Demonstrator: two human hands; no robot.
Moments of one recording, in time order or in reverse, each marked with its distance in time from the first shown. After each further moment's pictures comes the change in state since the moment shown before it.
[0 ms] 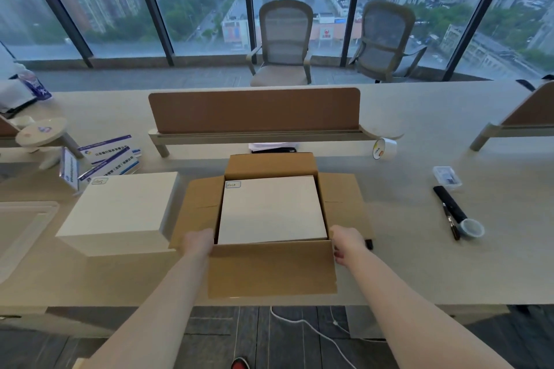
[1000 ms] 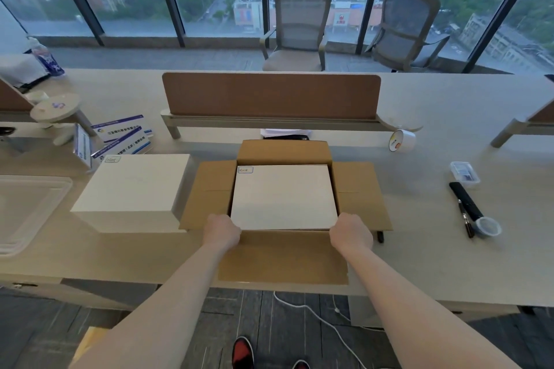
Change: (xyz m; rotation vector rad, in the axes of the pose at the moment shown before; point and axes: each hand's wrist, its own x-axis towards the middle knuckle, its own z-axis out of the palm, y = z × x) left_hand -0.006 -0.013 0.011 0.626 -0.024 0.385; right_hand -0.012 0.006 0.021 -0.994 0.235 -0.506
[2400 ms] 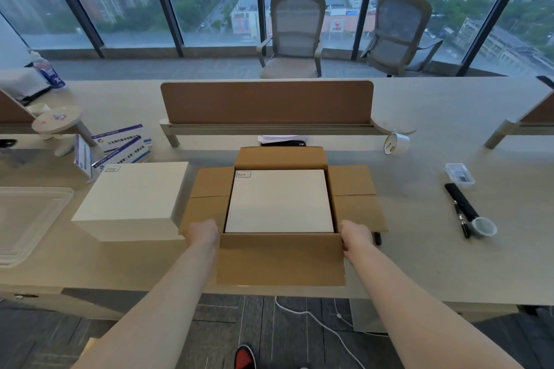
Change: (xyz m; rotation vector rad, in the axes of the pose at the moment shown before) left_hand 0.008 -0.010 -0.017 -0.987 0.125 -0.436; right_hand 0.011 0.015 -0.001 1.043 -0.153 0.547
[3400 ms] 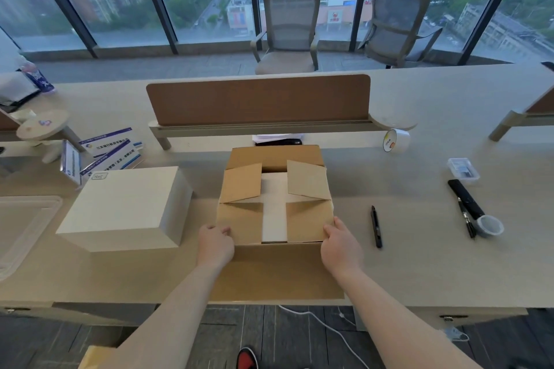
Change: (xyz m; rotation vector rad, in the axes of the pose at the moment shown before) left_hand -0.021 -0.015 0.034 0.676 -0.100 0.415; right_hand -0.001 0.024 0.010 -0.795 0.027 -0.659
